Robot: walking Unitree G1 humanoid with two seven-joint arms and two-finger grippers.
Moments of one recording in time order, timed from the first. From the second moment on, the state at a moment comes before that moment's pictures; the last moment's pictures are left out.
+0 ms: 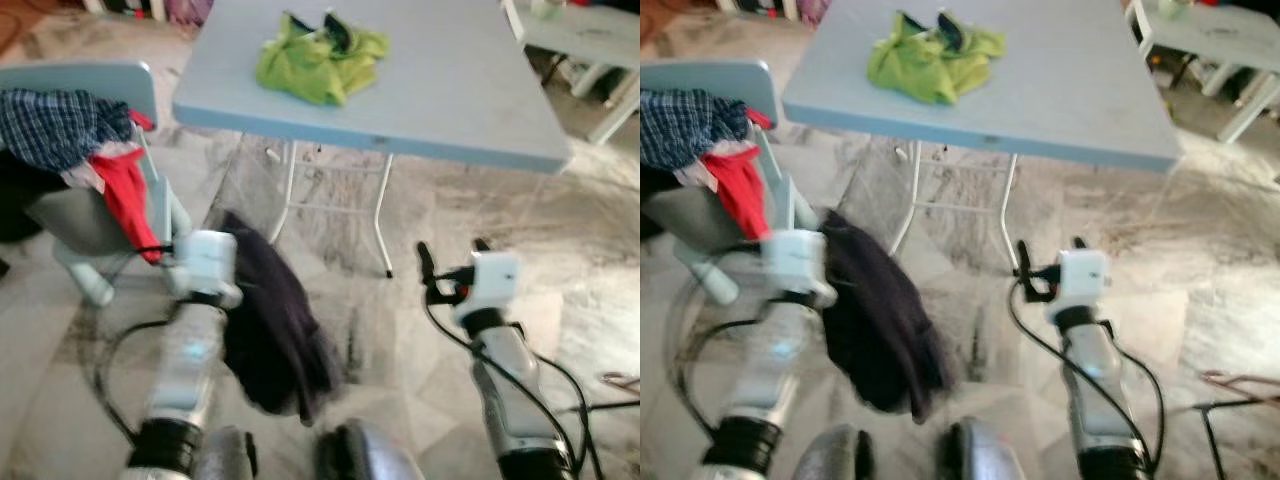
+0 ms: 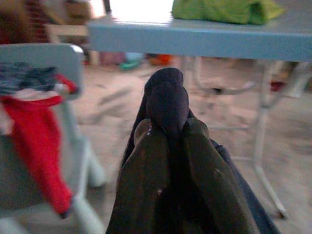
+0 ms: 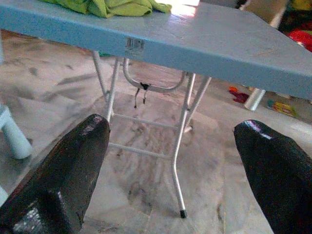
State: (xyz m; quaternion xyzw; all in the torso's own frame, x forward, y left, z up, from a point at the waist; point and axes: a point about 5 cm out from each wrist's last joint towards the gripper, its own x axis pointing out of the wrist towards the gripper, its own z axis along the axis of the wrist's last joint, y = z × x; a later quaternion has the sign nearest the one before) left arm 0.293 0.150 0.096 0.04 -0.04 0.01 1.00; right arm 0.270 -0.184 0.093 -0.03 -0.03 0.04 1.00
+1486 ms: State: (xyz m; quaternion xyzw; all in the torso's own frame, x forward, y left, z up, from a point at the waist) left arm 0.296 0.166 0.095 -0.04 -0.03 0.02 1.00; right arm 0.275 -0.185 0.092 -0.04 -0.02 0.04 1.00
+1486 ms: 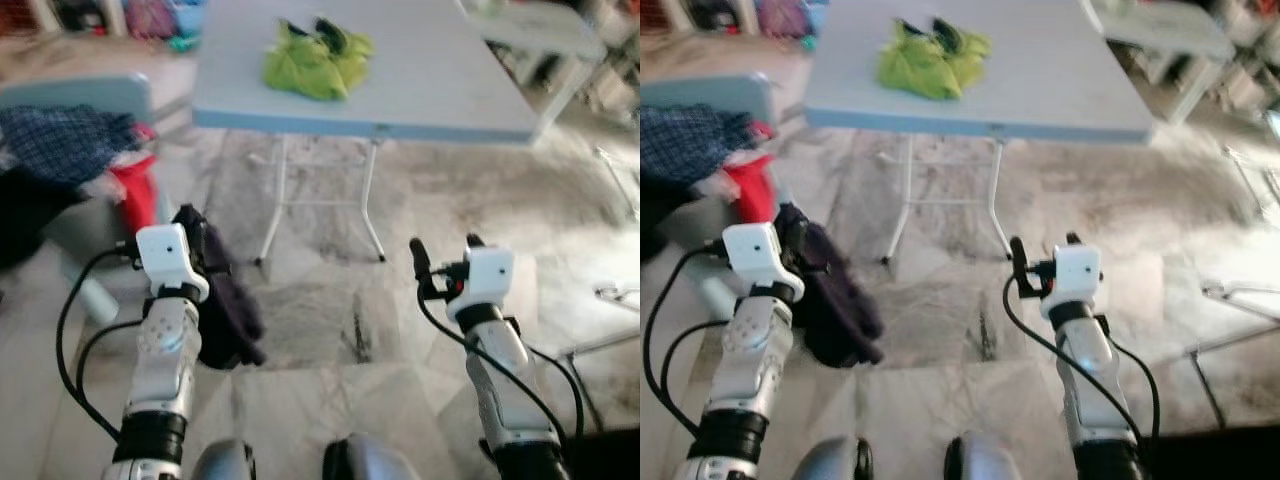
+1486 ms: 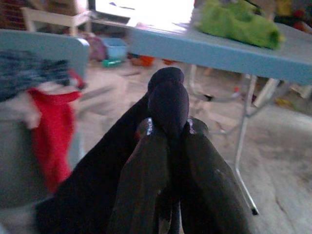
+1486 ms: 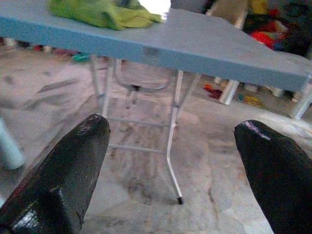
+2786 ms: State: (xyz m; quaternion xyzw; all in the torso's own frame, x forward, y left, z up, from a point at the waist) left arm 0.298 0.143 0.088 -0.01 -0.01 -0.03 1.00; right arm 0.277 -0.191 0.091 -0.05 -0.02 0.03 1.00
